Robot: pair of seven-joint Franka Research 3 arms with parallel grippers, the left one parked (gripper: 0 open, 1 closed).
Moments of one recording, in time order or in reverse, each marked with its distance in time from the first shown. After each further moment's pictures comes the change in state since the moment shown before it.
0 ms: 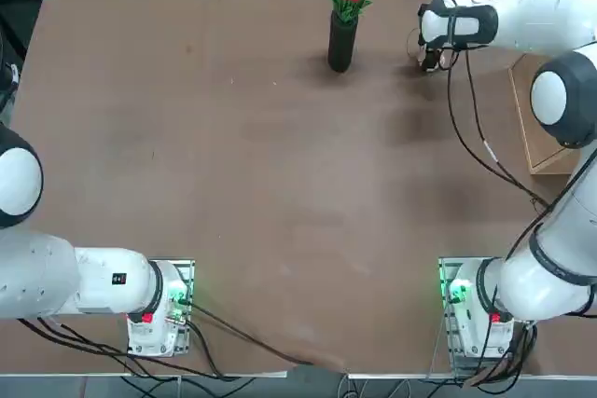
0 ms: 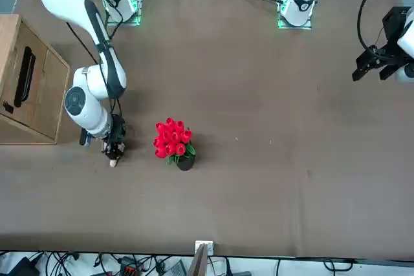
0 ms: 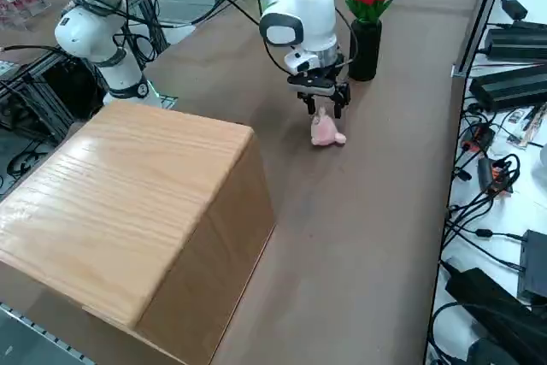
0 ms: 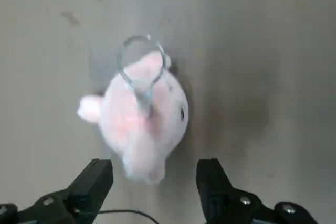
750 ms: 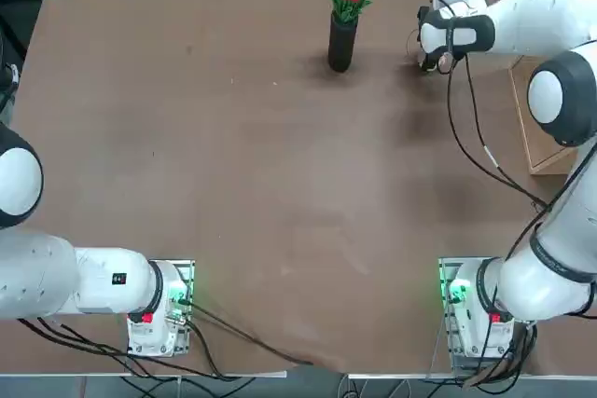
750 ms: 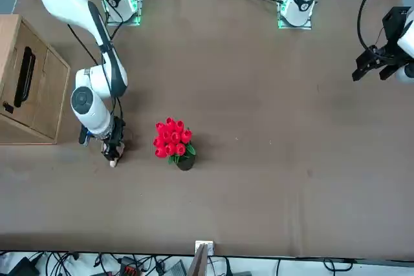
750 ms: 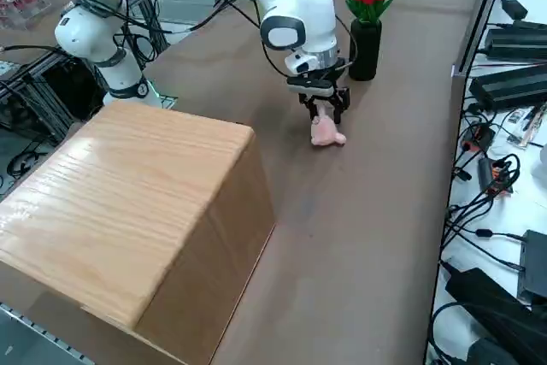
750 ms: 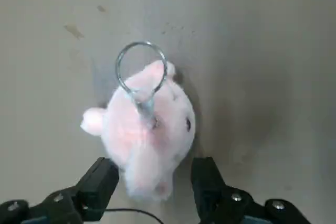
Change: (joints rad) arm 0.003 0.027 0.000 -0.004 -0.081 0.055 0.107
